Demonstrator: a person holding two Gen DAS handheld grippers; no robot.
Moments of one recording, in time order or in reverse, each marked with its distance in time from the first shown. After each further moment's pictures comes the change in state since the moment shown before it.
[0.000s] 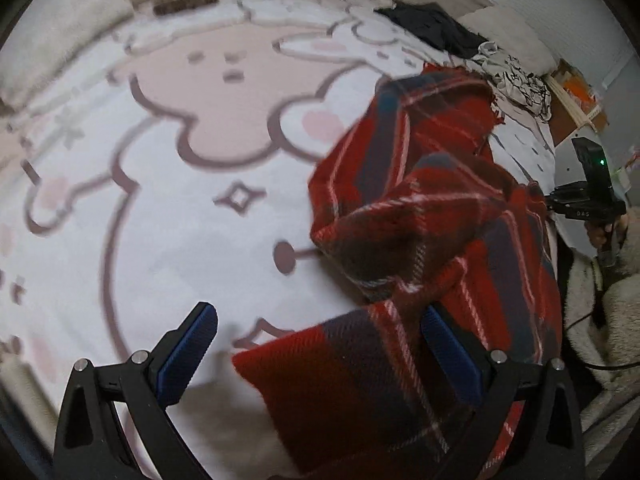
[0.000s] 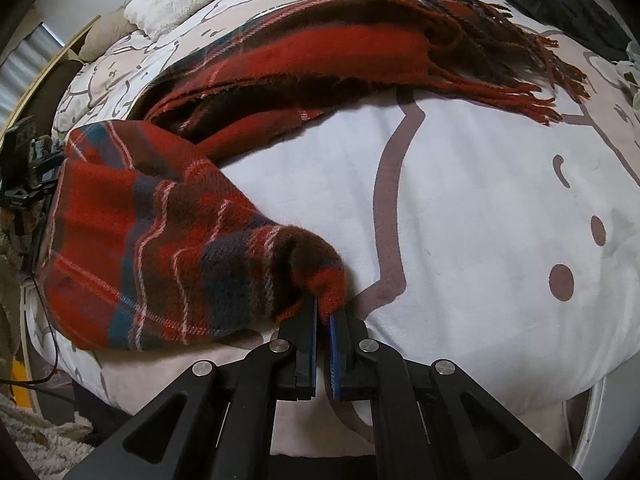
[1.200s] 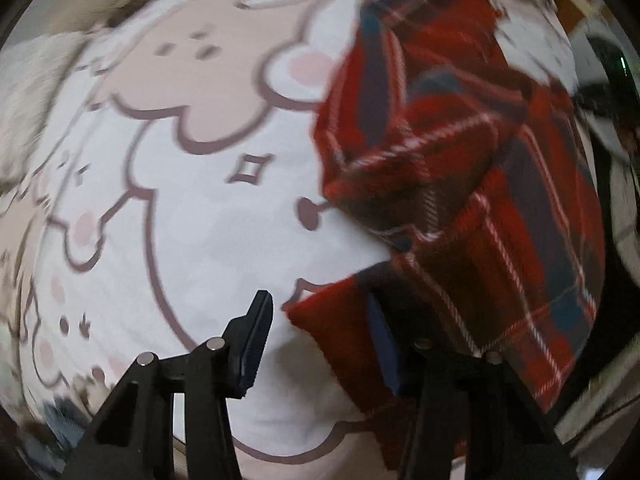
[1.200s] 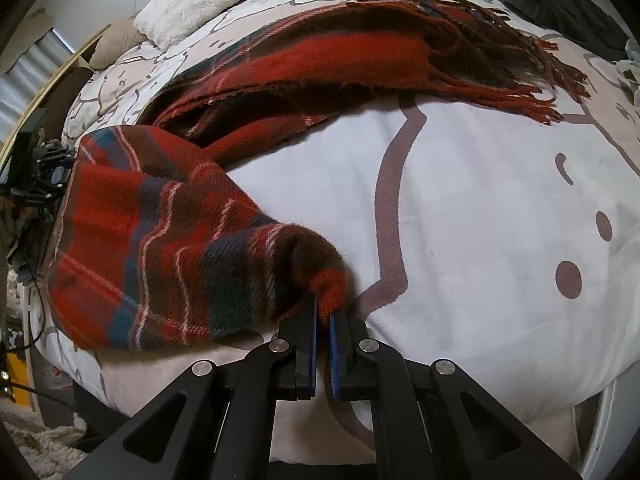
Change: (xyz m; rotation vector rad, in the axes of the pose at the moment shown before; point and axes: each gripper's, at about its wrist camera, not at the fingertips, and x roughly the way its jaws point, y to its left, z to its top) left arm 0.006 -0.022 0.012 0.319 0.301 0.222; right arm -0.003 -0.003 -0.009 0.001 -0.058 0.041
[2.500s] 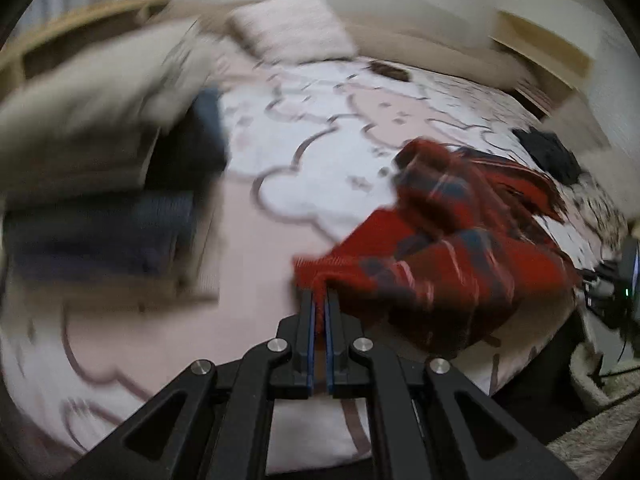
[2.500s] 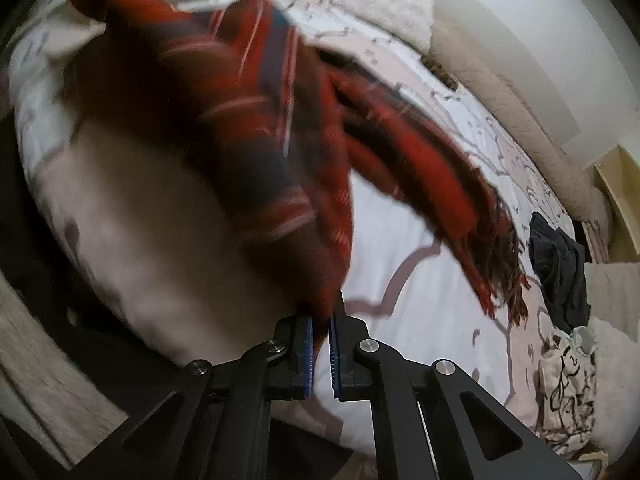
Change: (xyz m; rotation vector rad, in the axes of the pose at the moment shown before) left arm -0.075 -0.154 -0.241 -1.040 -0.553 0.243; right arm -0.025 0.084 -0.068 -0.917 -0.115 -0.411
